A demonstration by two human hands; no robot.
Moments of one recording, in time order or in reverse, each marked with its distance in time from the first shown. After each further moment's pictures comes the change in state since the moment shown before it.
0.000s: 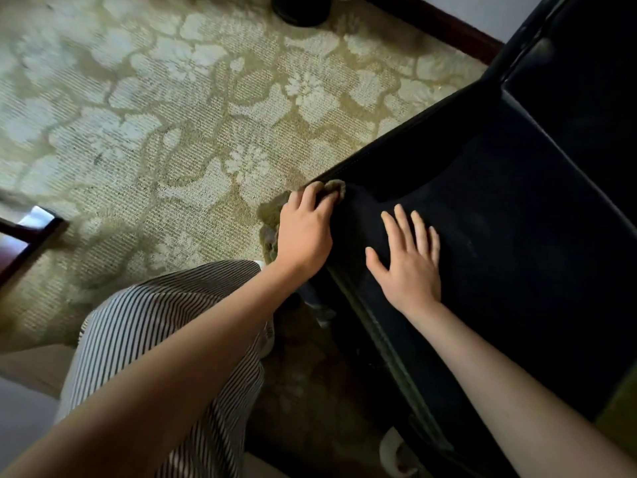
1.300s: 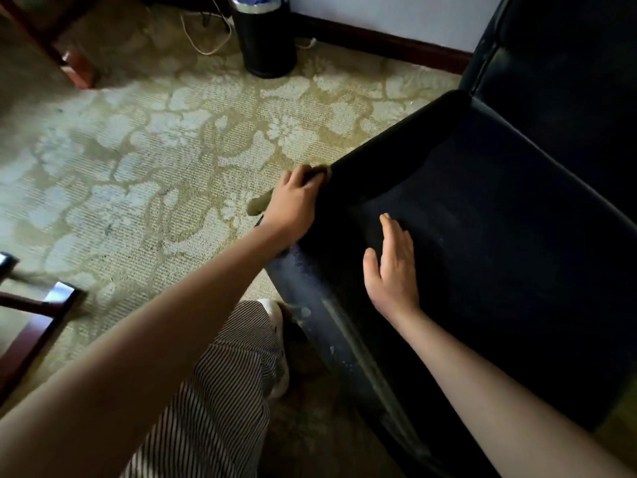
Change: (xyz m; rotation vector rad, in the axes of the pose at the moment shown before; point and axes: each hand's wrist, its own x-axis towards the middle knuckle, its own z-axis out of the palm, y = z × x) left_hand 0.083 0.016 -0.005 0.146 -0.153 0.273; right_hand 0.008 0.005 0.004 0.610 0.326 0.146
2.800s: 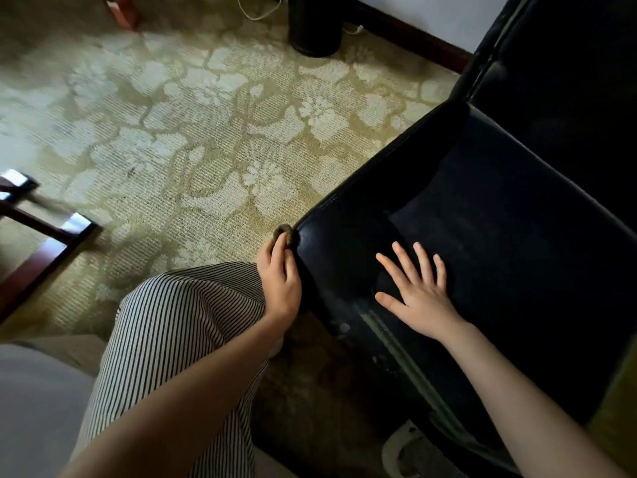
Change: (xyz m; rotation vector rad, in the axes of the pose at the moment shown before) left_hand -0.169 0.022 0.043 -0.736 0.441 -0.804; right_hand -0.034 0.012 -0.056 -0.716 -0.880 -0.218
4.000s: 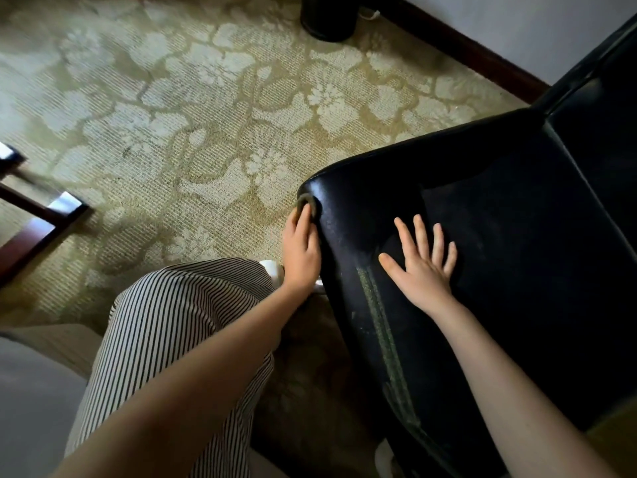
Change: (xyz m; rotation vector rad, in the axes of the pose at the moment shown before) left_hand 0.046 0.007 0.025 -0.037 -0.147 0.005; right_hand 0.049 -0.024 -0.024 0.277 0.135 0.277
